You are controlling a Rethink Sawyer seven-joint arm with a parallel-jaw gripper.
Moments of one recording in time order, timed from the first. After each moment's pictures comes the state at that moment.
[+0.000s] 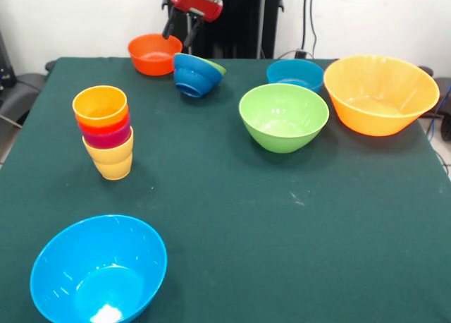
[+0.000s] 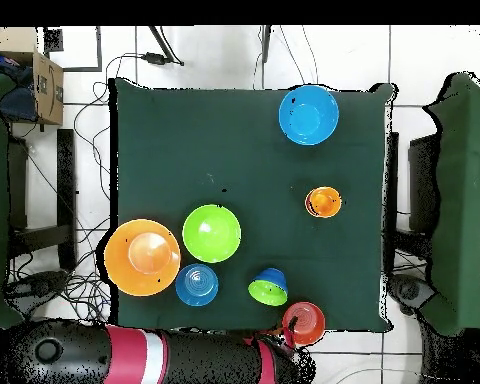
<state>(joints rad) 0.38 0.14 -0.81 2.07 -0.41 -0.74 2.16</state>
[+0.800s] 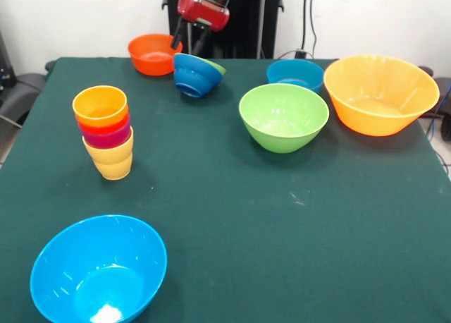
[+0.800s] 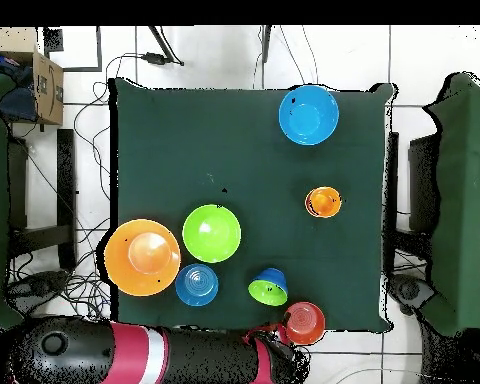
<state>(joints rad) 0.39 0.18 -0.78 2.07 -0.34 -0.80 2.16</state>
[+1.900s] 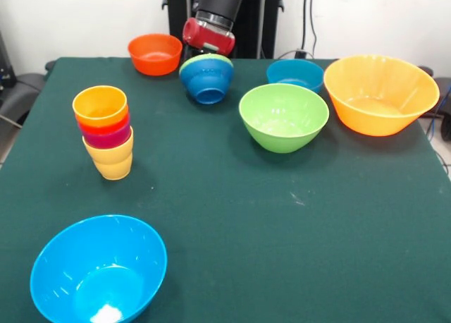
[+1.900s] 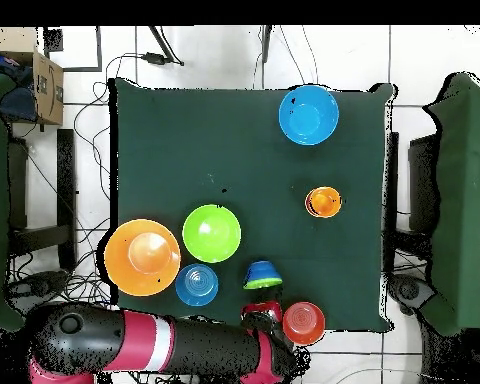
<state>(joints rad) 0.39 0.30 -0.79 2.02 -0.16 -1.09 2.16</state>
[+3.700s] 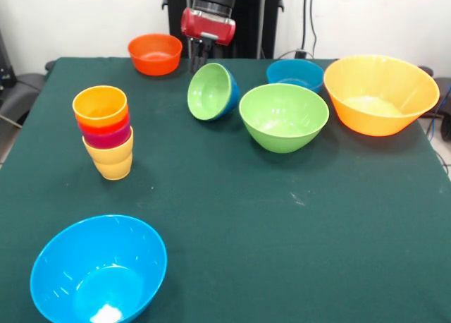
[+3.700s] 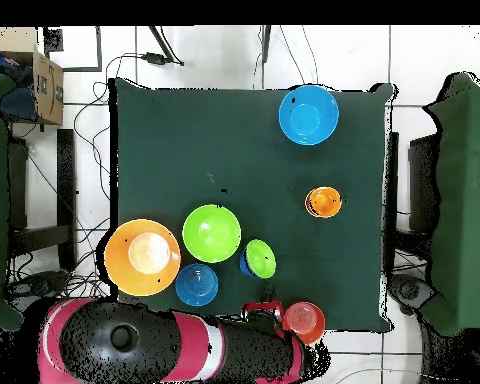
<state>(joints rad) 0.19 0.03 -0.71 2.03 -0.41 -0.97 2.16</state>
